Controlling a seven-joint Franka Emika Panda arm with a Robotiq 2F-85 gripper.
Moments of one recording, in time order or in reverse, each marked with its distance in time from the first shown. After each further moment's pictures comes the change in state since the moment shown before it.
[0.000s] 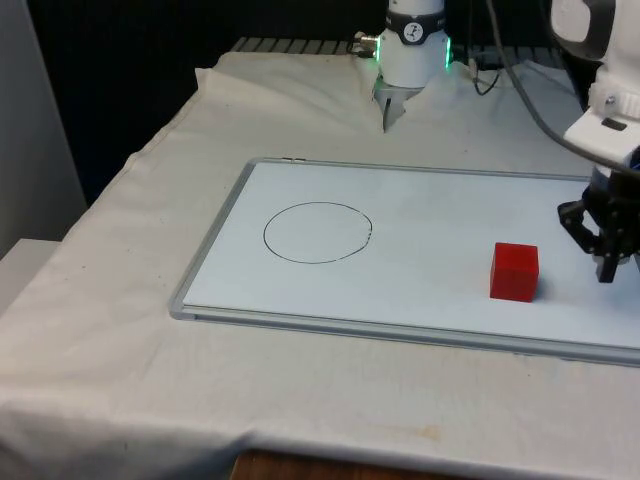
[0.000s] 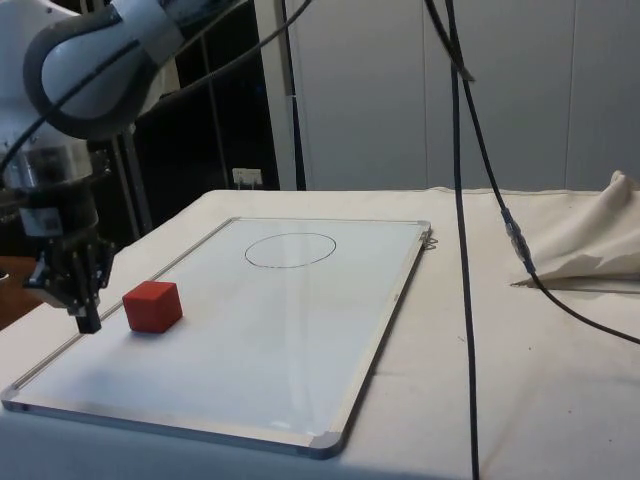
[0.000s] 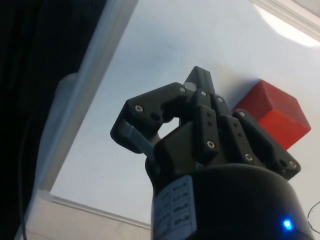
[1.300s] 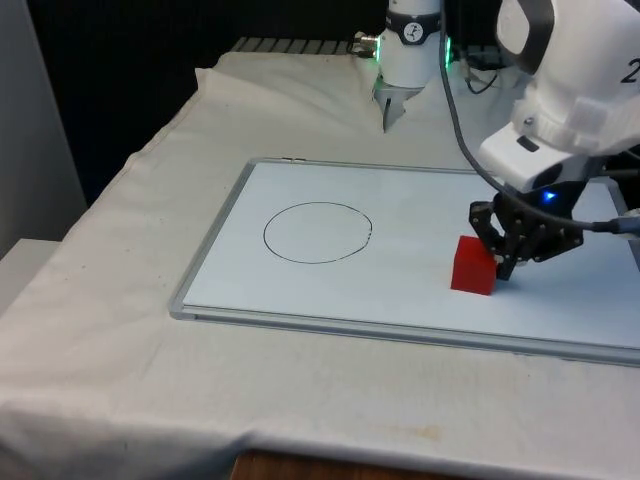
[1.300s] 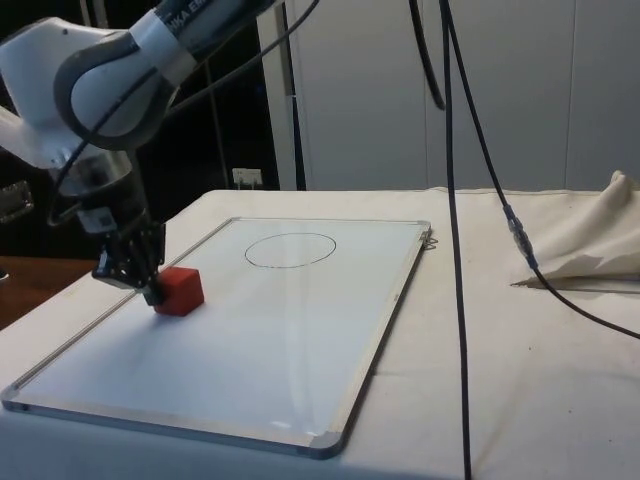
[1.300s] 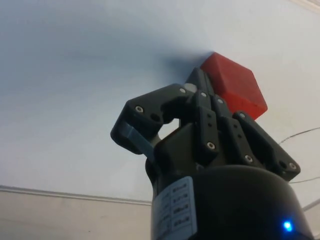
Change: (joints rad) arm -0.015 0.006 -0.106 0.001 -0.069 -0.149 0.005
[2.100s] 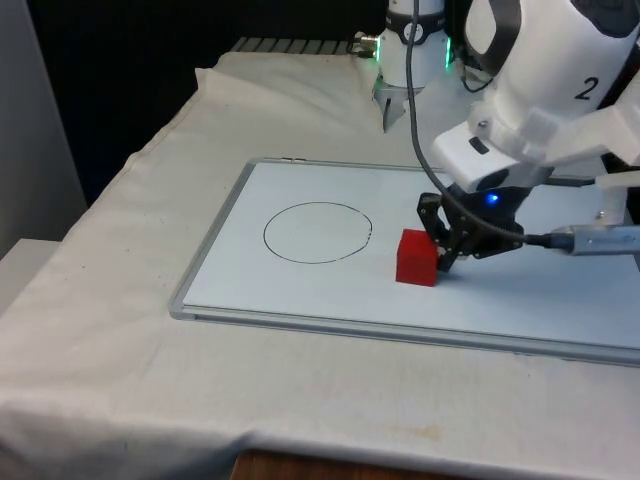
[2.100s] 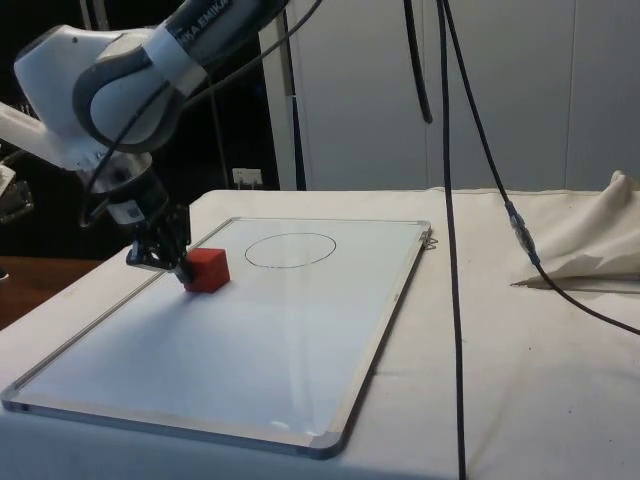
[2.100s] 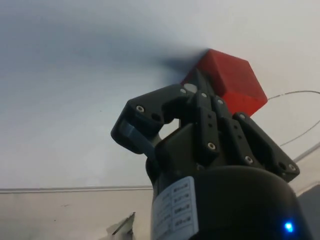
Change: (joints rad) arm -0.002 0.000 -0.070 0.000 -0.068 -0.072 0.014
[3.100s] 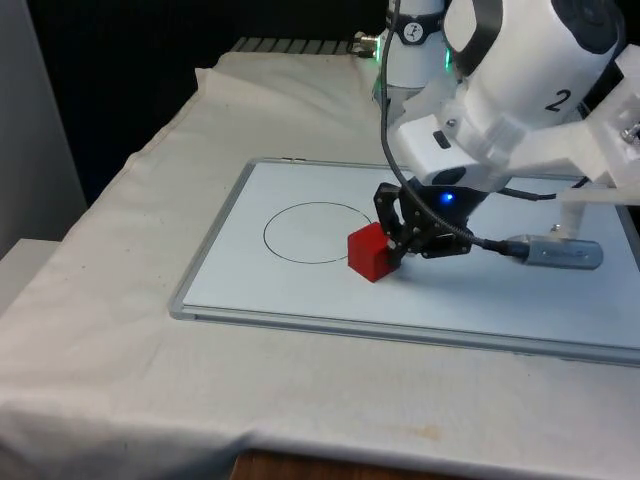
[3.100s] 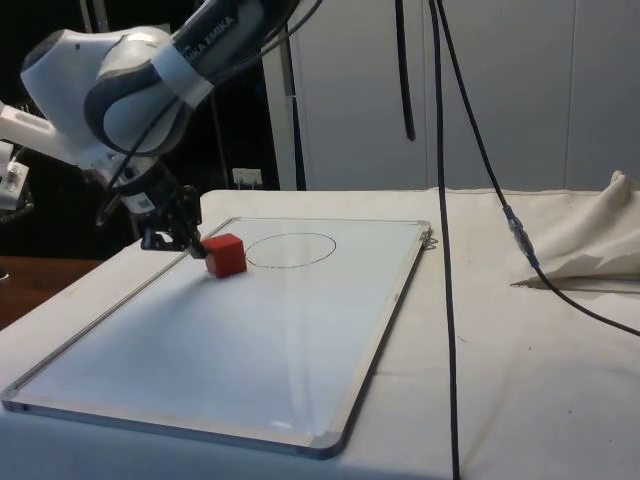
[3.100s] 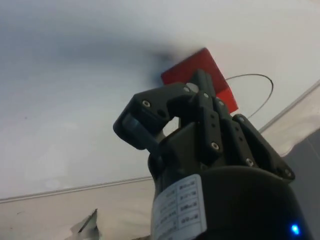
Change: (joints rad) arm -0.001 0.029 -0.052 0.052 -0.115 -0.055 0.089
